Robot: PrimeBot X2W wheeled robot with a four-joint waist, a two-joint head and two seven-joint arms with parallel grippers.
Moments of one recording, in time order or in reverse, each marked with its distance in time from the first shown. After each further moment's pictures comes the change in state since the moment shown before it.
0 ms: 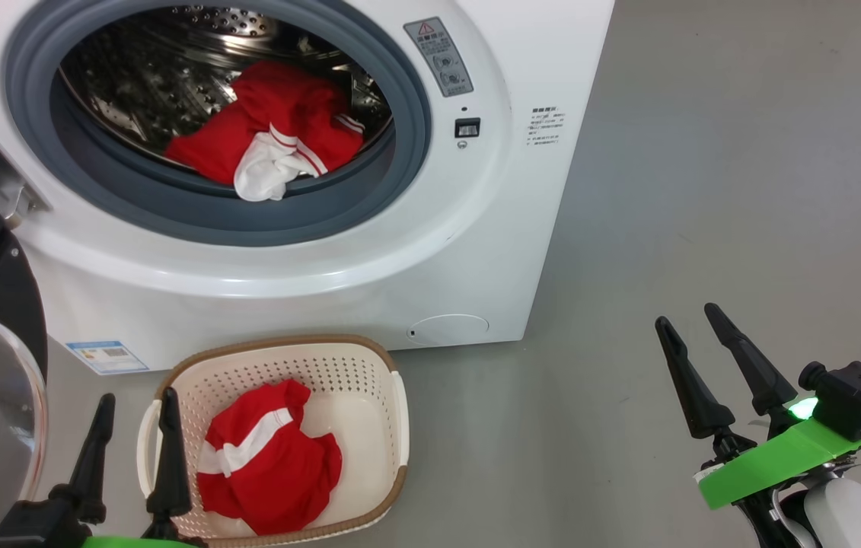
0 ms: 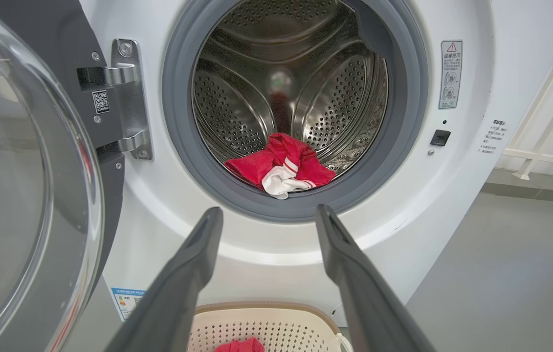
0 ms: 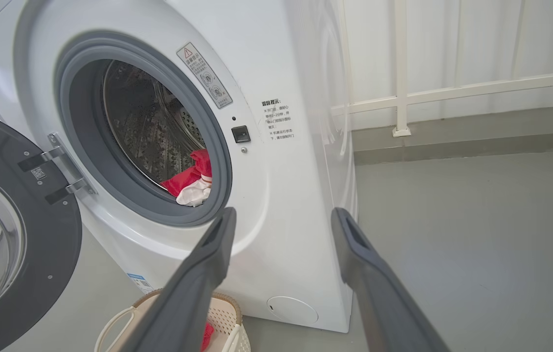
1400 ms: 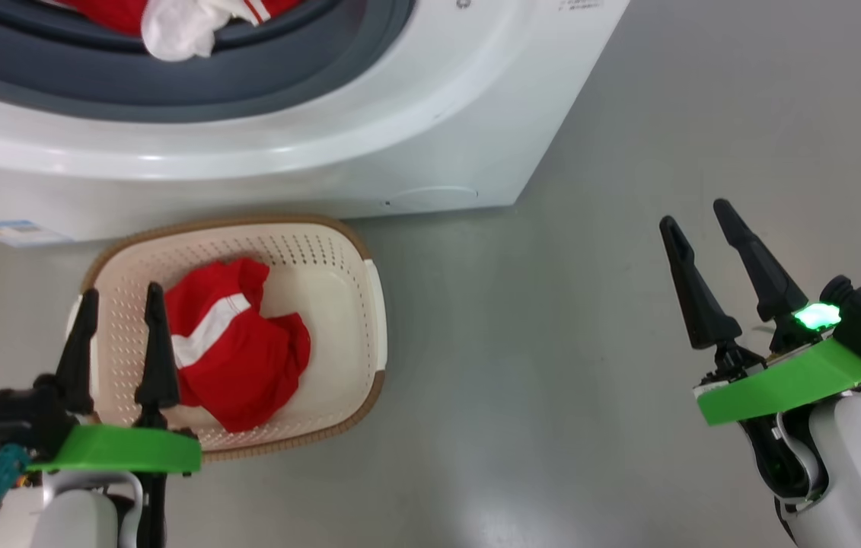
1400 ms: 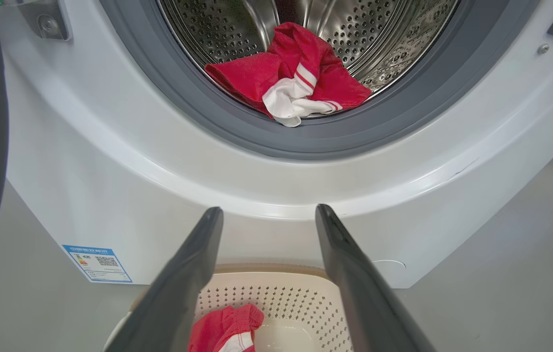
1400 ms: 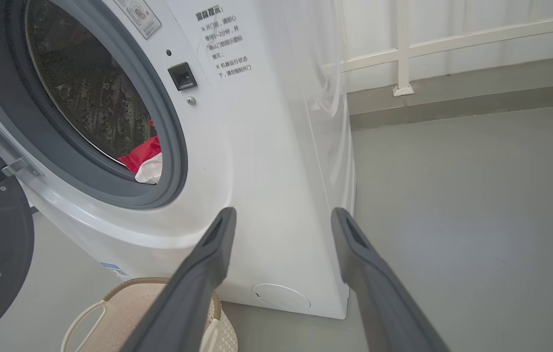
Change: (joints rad) left arm -0.259 -0.002 0.022 0.146 0.029 -0.018 0.000; right arm -0.156 0.011 -0.014 -0.056 -0.003 0.000 0.000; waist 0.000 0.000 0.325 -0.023
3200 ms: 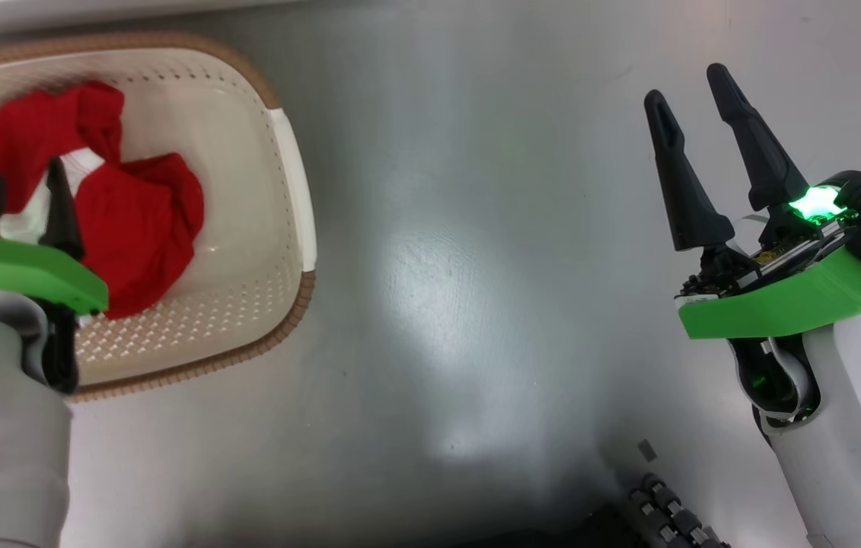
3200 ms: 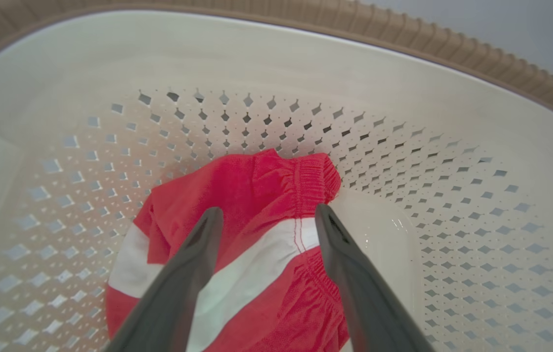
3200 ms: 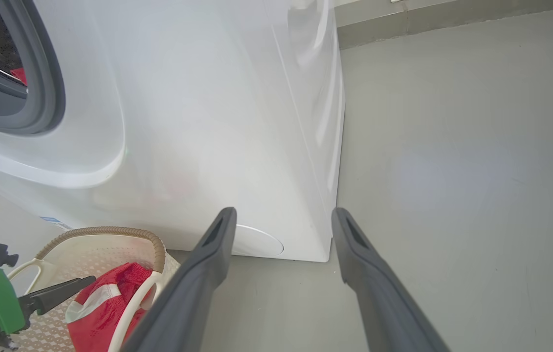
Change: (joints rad) left arm -0.594 0.150 -0.051 0.757 -0.148 -0.009 0.000; right arm -0.200 0.035 0.024 -0.068 -0.025 0.000 0.000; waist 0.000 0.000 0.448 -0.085
